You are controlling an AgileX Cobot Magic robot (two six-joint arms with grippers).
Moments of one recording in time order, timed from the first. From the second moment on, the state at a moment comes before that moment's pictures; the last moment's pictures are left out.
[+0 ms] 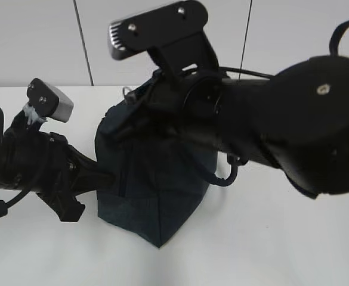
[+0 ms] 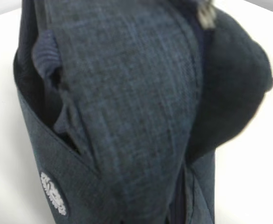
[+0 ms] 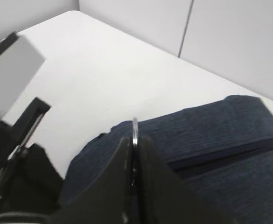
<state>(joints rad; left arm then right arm) -0.32 1.51 -0.64 -1.50 0.57 1.88 0.86 1.54 -1.00 1.25 -0.27 -1.21</state>
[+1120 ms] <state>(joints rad) -0.32 1.51 -0.64 -1.49 0.55 1.86 0.31 1.92 -1.32 1.41 0.05 -1.28</state>
